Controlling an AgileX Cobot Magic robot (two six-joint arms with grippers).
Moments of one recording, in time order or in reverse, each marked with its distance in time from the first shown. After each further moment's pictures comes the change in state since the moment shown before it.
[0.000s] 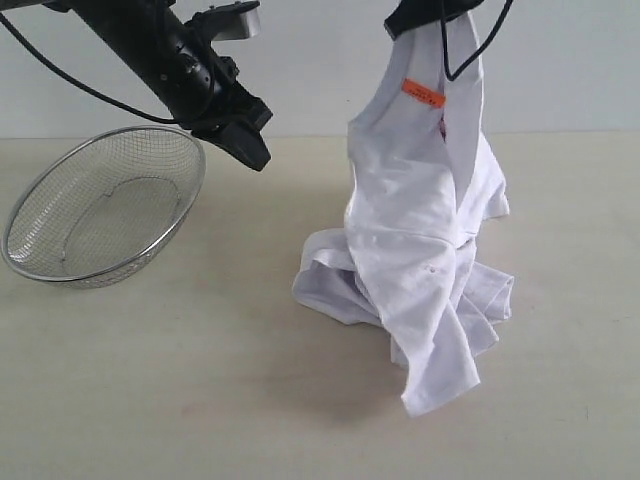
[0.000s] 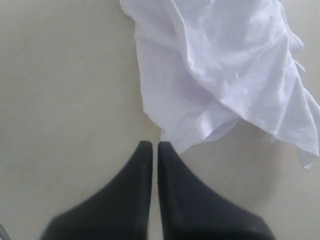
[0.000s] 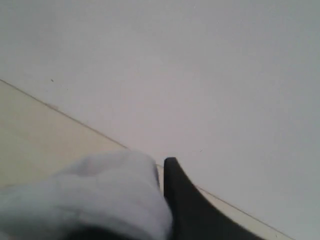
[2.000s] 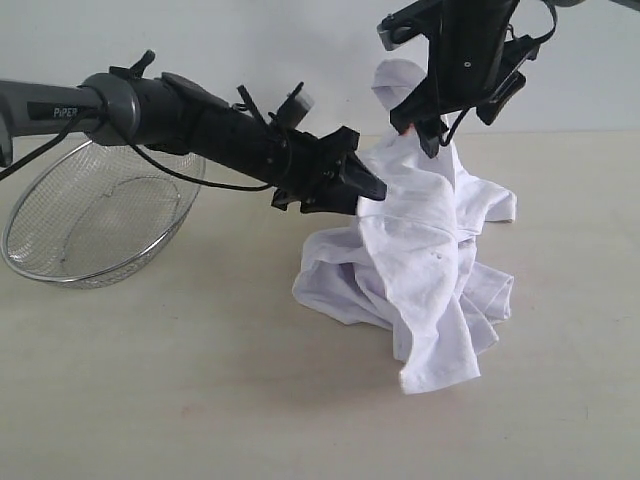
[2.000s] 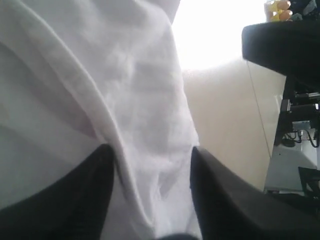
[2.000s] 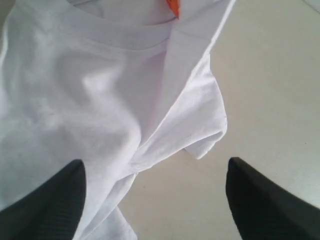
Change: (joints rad) left arm -0.047 0.327 0.000 -0.755 -0.155 0.115; right arm 0.000 0.055 -0.001 0.304 0.516 -0.125
